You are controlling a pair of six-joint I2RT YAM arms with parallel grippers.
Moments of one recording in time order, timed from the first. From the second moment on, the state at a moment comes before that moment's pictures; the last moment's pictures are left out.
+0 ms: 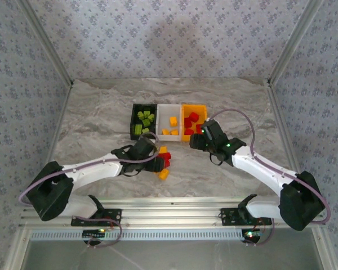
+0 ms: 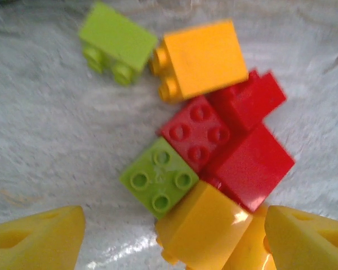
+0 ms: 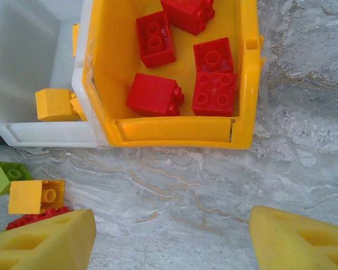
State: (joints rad) left arm -0.85 1.36 0.70 -0.37 -0.06 -0.59; right arm 0.62 1.25 0.80 -0.40 0.17 0.61
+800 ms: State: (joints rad) left arm -0.84 1.10 0.62 -0.58 -0.14 -0.66; right arm 0.62 1.24 0.80 -0.40 0.17 0.61
